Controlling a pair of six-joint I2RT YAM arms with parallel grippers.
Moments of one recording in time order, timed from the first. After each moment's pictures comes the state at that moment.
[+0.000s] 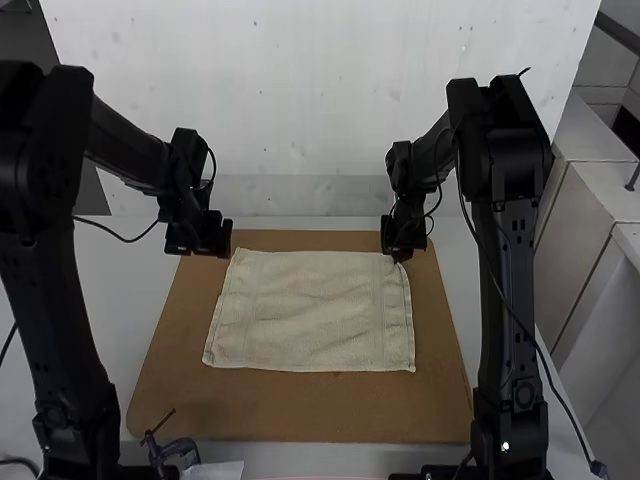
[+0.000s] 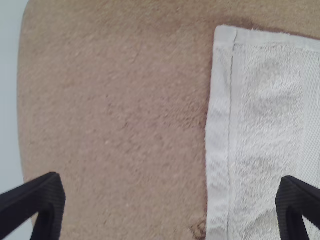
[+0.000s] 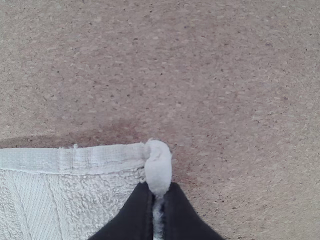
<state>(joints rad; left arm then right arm) -0.16 1.79 1.03 -0.35 -0.02 -0.07 0.21 2.18 1.37 -0.48 0.08 0.22</state>
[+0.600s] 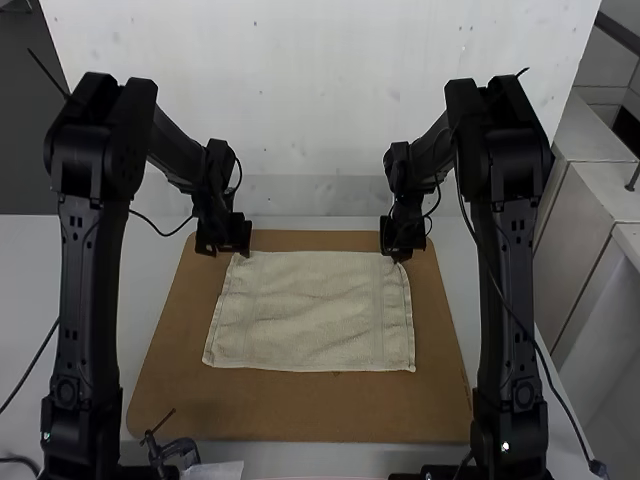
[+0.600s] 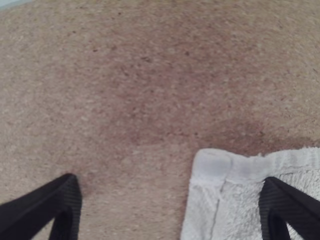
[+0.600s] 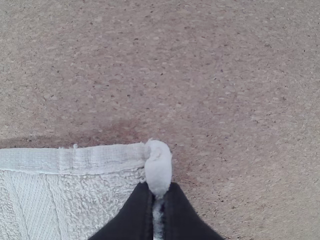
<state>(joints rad) -0.20 2.18 1.37 -0.39 -0.03 -0.14 0.22 2.18 1.36 -0.47 0.11 0.22</state>
